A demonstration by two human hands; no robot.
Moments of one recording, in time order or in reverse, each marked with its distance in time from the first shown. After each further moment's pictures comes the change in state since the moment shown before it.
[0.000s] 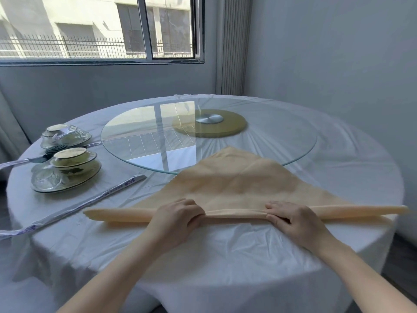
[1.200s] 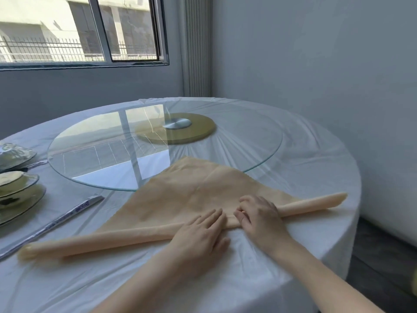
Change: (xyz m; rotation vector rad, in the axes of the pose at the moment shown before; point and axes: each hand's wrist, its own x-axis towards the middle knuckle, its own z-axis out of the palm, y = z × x) left_hand 0.056 0.066 0.051 0.057 -0.354 0.132; right_hand 0.018 -0.016 0.015 -0.202 0.133 0.193
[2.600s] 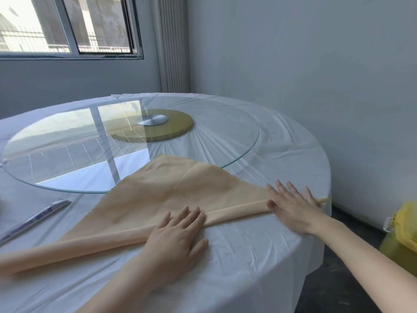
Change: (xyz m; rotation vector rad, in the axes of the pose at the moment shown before) left_hand -0.006 0.003 -0.001 0.044 -0.018 -0.067; right_hand -0.010 0.109 -0.061 -0.299 -0.556 0.278
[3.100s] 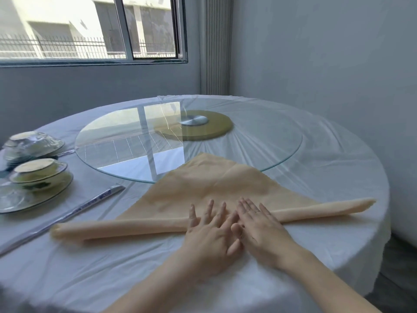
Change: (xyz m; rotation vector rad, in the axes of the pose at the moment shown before) left_hand -0.008 0.008 0.002 0.005 -0.040 -0.207; right_hand -0.013 -0.151 0.018 0.061 0.068 -0.438
